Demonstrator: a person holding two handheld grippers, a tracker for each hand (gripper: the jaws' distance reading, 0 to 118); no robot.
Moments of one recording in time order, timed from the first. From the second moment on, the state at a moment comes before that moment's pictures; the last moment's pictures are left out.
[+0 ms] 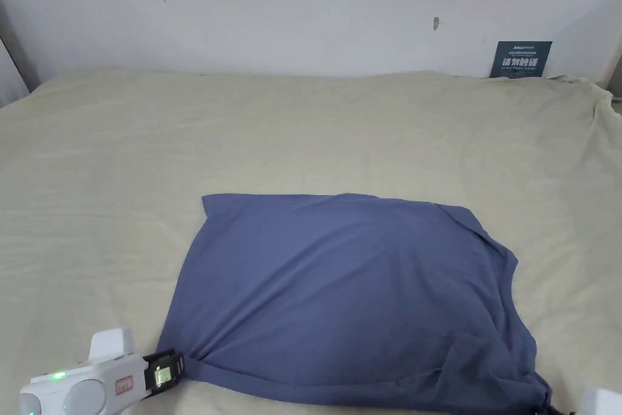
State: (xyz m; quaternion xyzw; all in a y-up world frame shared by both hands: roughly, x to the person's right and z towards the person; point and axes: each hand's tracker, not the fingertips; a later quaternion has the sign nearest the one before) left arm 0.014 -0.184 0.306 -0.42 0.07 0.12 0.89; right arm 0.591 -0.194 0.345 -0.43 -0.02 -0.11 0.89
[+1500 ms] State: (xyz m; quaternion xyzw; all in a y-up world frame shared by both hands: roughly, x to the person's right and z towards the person) left arm 0.050 -0.094 0.305 -0.29 0.05 0.06 0.95; right arm 0.507 -0.038 0.328 -0.17 0.00 0.01 0.99
